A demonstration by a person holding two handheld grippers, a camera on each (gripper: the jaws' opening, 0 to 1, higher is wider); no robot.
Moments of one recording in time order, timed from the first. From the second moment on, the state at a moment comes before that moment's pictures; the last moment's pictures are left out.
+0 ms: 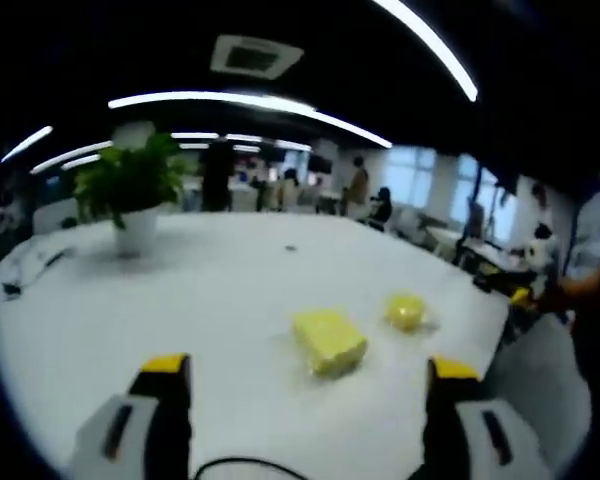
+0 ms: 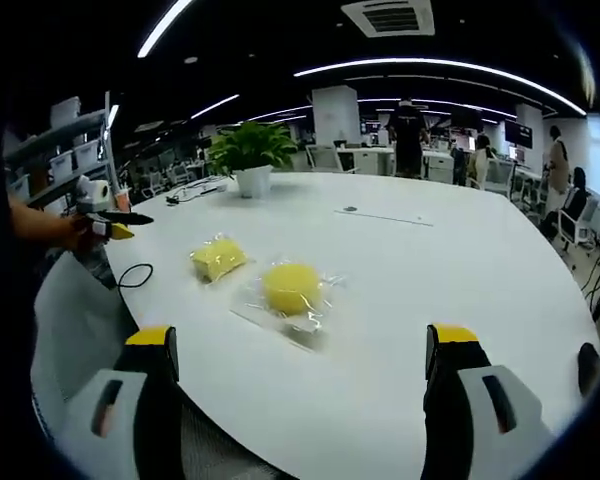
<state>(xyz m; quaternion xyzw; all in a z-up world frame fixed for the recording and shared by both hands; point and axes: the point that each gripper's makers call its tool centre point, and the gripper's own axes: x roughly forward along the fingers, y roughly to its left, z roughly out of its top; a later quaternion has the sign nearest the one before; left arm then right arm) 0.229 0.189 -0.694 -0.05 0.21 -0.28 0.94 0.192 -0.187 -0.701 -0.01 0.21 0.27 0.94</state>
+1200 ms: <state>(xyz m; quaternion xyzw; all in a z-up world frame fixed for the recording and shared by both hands) 0.307 0.091 -0.666 -0.17 0.25 -0.34 0.89 0.187 -0.200 -0.704 0.03 0.21 0.25 0.95</state>
